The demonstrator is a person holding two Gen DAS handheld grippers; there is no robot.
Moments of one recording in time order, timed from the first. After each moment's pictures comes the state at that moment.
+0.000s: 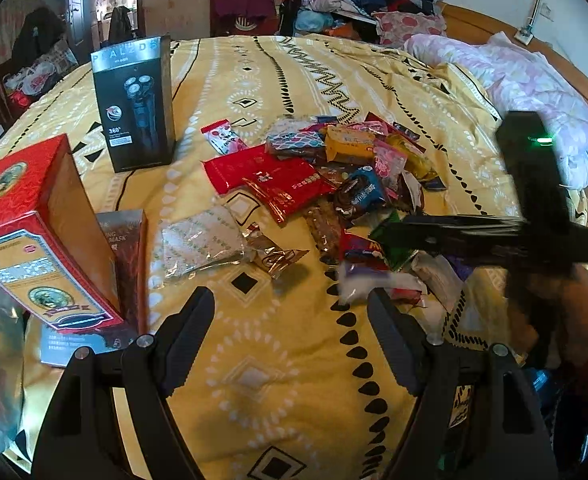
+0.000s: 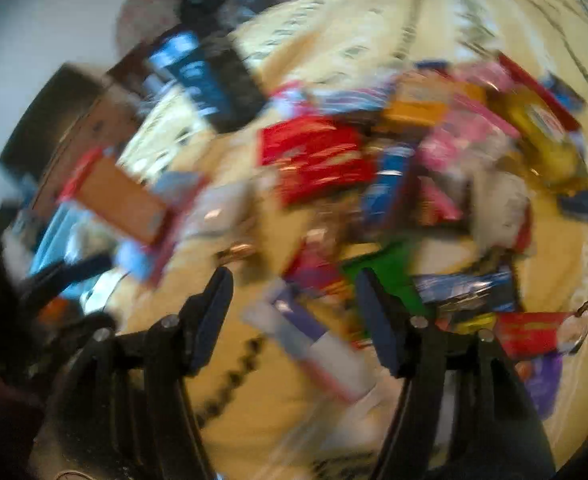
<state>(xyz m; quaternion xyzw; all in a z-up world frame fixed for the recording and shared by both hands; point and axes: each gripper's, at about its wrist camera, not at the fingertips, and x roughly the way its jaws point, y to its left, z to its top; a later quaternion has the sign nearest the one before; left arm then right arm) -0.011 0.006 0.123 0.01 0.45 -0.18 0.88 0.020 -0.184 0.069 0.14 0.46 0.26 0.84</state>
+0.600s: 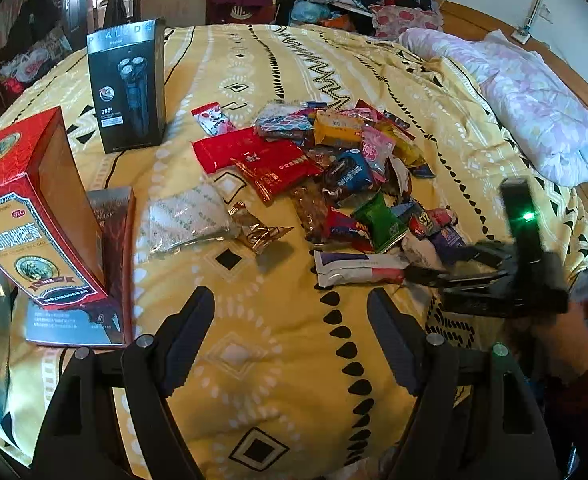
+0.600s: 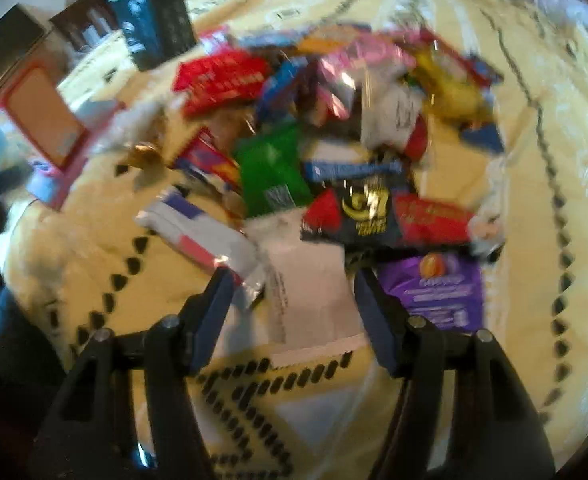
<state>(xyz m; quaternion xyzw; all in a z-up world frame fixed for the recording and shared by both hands) -0.021 0.003 0.116 0.00 0.47 -0.19 0.86 -0.013 -0.199 0.021 0.03 0.52 0.11 0.85</state>
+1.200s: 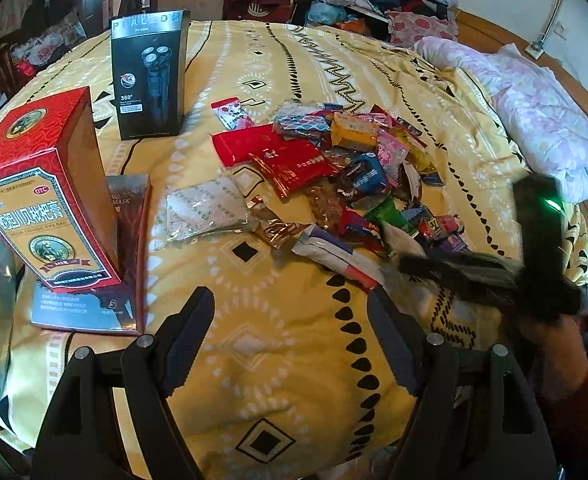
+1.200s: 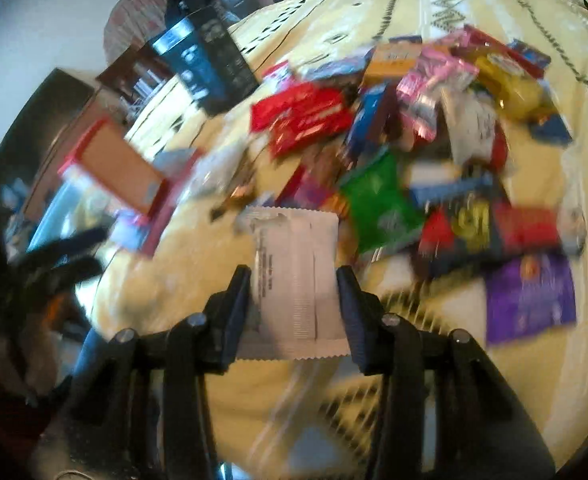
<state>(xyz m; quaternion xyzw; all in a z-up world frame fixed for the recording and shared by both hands) -0.023 0.018 0.116 -0.03 0.48 -0.17 0.86 -0.008 -0.187 0.039 0.15 0.47 0.21 0.84</state>
